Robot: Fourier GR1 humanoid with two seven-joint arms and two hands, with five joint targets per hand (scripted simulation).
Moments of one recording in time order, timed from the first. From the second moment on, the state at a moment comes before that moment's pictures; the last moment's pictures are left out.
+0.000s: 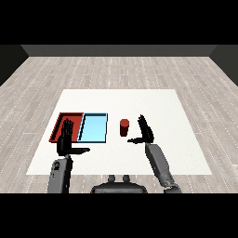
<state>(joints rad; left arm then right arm) 0.02 0.07 0.11 -1.63 0.10 -0.12 -0.44 -0.32 0.00 0.05 -1.06 -0.19 0.06 -0.42</state>
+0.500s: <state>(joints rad) 0.04 0.06 0.11 -1.62 0.10 -0.12 -0.46 -0.43 0.00 0.10 -0.87 -0.26 0.02 -0.51</state>
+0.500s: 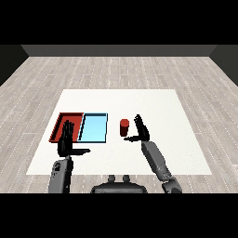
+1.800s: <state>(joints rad) 0.04 0.06 0.12 -1.63 0.12 -0.13 -0.46 -0.68 0.00 0.27 -0.49 -0.53 -0.02 -0.65</state>
